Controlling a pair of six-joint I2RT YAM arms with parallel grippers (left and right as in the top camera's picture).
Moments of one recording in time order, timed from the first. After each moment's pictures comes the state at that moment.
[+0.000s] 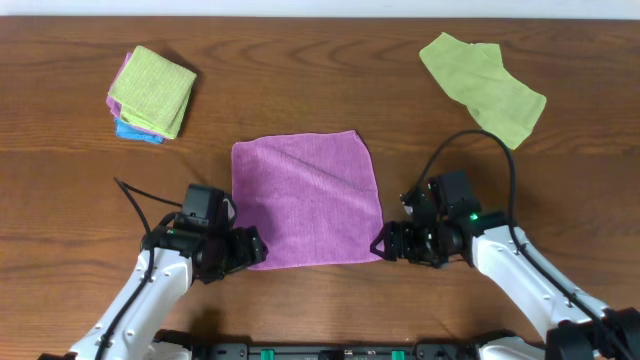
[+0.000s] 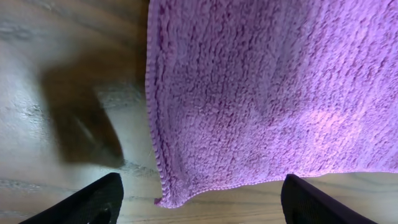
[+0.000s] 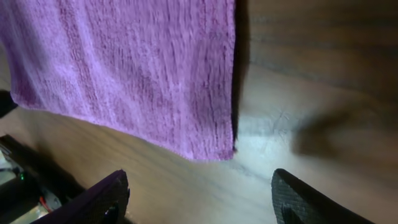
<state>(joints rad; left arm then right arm) -0.20 1.23 0.52 -0.66 0.34 -0.53 0.26 1.38 0.60 -0.59 -0.53 0.35</state>
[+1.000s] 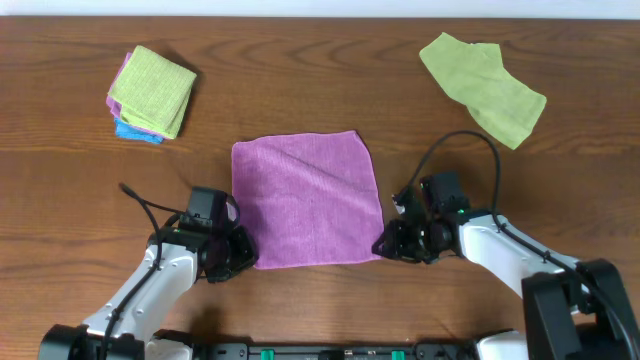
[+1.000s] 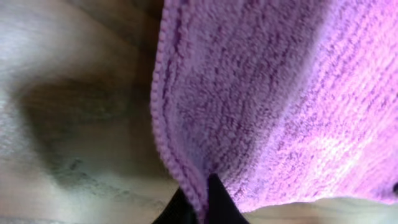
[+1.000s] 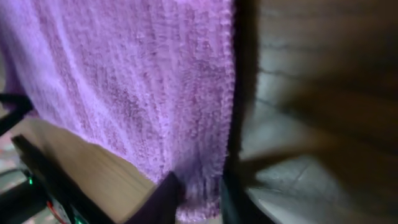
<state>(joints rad) -0.20 1.32 0.48 -0.53 0.39 -0.67 0.26 1.55 0.58 -0.43 -0.61 0.36</state>
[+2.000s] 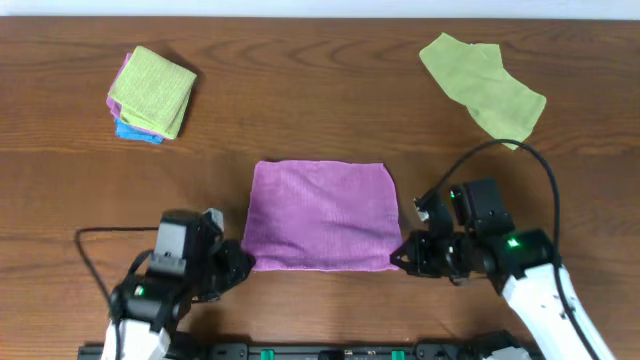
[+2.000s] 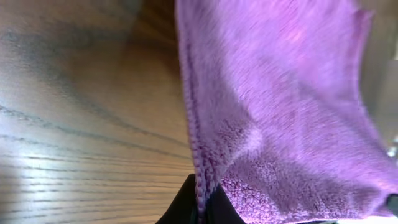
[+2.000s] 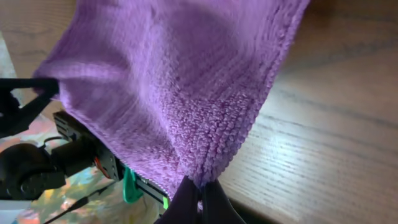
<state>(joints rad) -0.20 0.76 0.48 -0.81 0.45 -0.73 0.27 1.05 0.72 -0.95 -0.59 0.39</state>
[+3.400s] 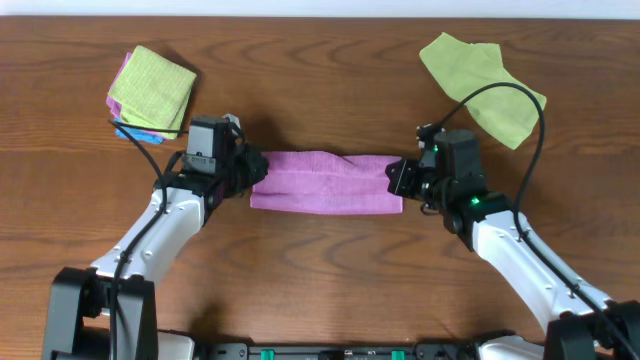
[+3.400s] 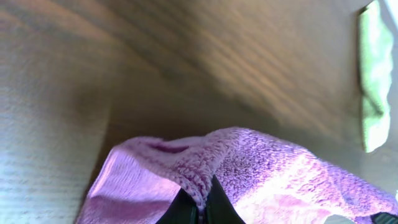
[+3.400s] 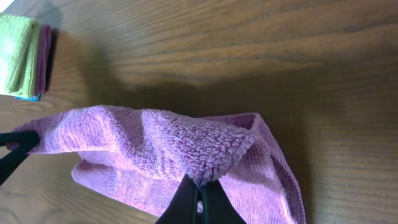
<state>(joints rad) -0.18 1.54 0.81 -0.21 0.36 -0.70 0.25 1.42 0.72 -0.15 -0.32 0.57</state>
